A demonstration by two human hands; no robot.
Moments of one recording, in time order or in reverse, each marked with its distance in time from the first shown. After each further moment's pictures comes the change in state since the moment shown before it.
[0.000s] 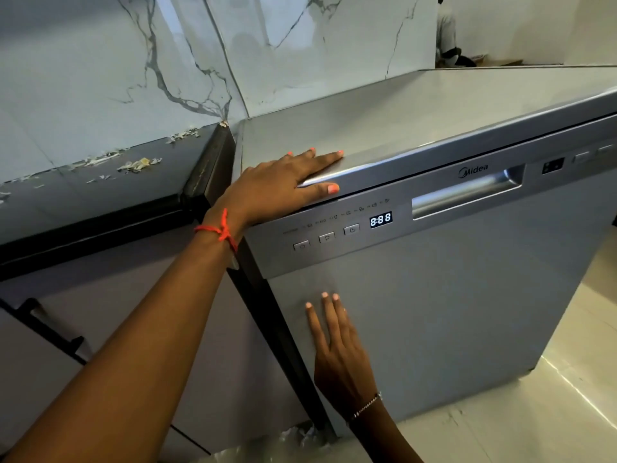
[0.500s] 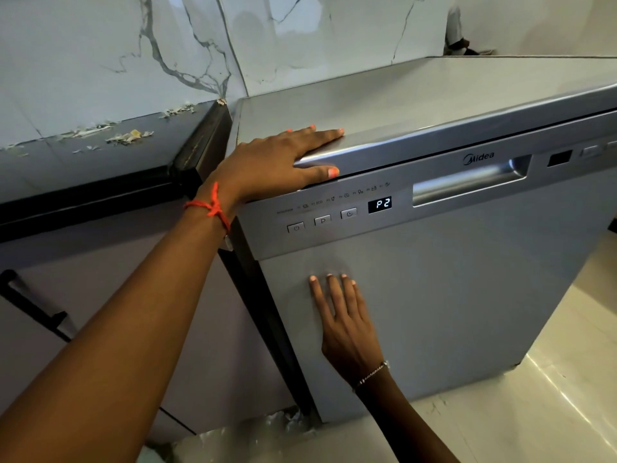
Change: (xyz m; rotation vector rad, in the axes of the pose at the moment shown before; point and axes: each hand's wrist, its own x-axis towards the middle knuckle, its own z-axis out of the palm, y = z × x) left_hand 0.000 0.000 0.002 -0.034 0.051 0.011; right_hand 0.004 0.035 0.010 -0.169 0.012 -0.108
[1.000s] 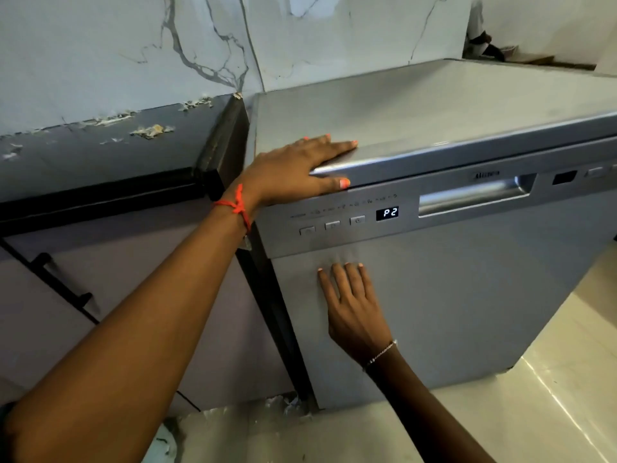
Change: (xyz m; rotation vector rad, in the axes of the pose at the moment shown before) left_hand 0.003 -0.004 -0.001 -0.051 -0.048 0.007; right_hand 0.029 0.013 -0.030 -0.029 0.022 -0.118
